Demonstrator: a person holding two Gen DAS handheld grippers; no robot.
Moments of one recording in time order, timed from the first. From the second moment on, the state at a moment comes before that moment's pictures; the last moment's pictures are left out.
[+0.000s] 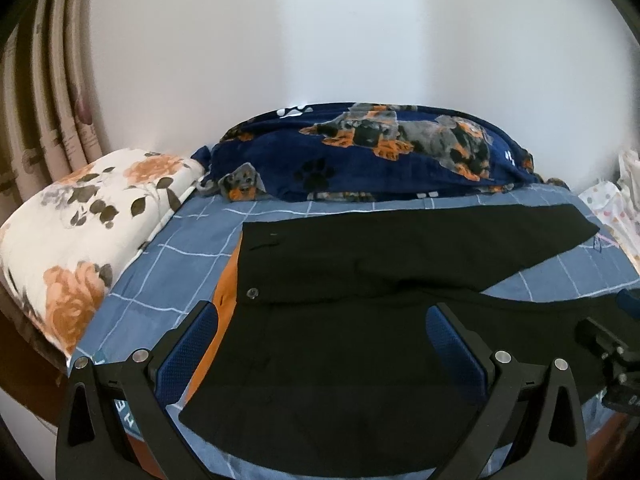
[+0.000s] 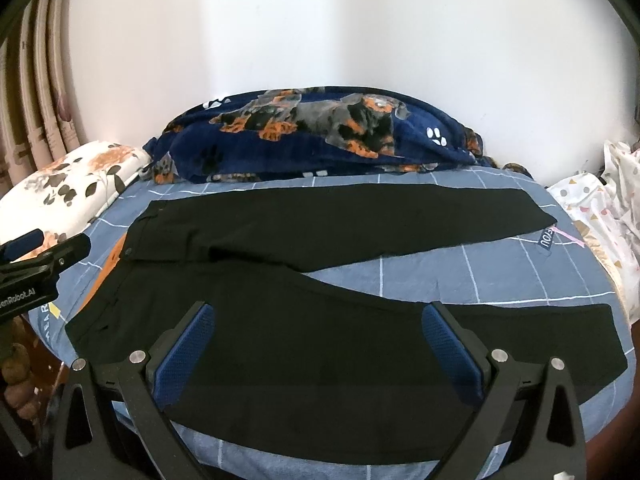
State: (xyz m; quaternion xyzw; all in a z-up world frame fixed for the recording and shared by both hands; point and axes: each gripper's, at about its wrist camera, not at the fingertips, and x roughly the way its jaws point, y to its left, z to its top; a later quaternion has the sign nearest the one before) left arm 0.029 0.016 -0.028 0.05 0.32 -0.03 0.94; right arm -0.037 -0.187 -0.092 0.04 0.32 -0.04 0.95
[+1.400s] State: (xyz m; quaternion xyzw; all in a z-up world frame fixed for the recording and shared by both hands) left arm 0.253 0.151 -0.108 -0.02 0.46 -0.06 0.89; right arm -0.006 -0.184 -0.127 0.03 0.36 -0.03 0.93
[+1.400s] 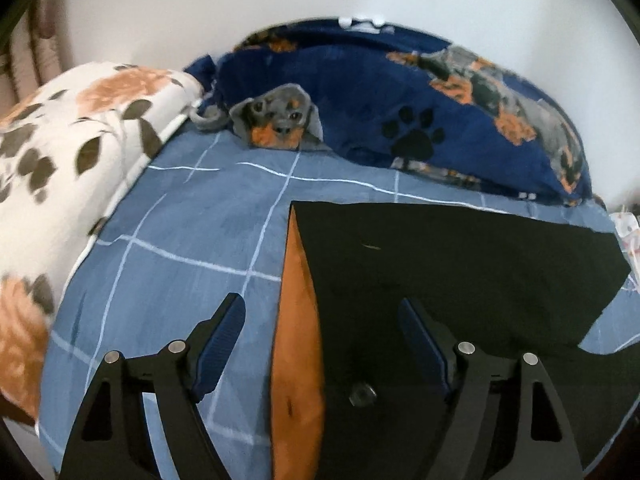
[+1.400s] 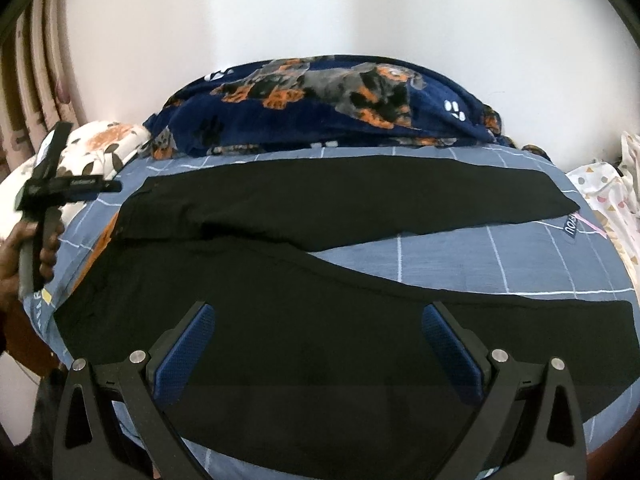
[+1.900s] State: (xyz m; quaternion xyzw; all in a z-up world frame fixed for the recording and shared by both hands) left arm 0.348 0.172 -0.157 -0.05 0.51 -0.10 0.85; right arm 0.016 -0.180 -0.147 0.04 0.40 -0.03 0.91
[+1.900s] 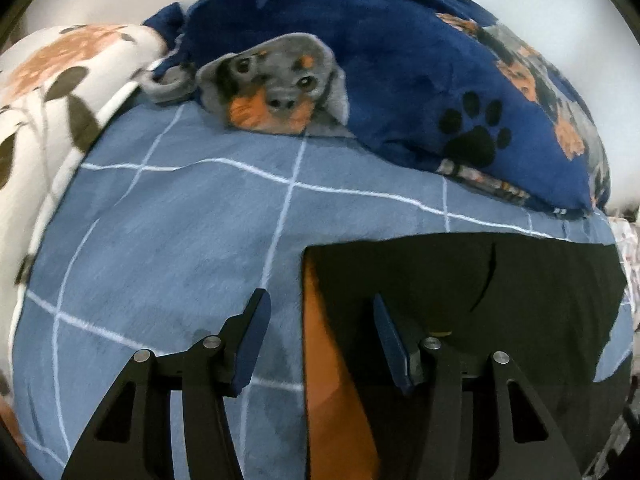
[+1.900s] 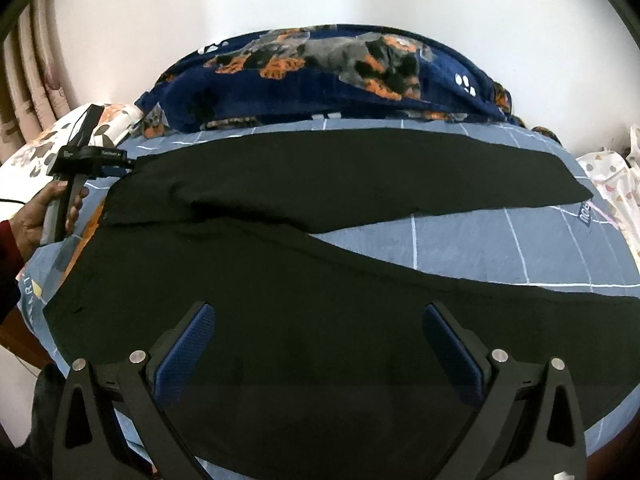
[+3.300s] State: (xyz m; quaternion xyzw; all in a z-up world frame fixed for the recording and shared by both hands) left arm 0.261 0.194 -0.069 -0.19 0.36 -0.19 0.89; right arm 0.034 -0.200 -0.141 0.14 0.41 0.03 0.90
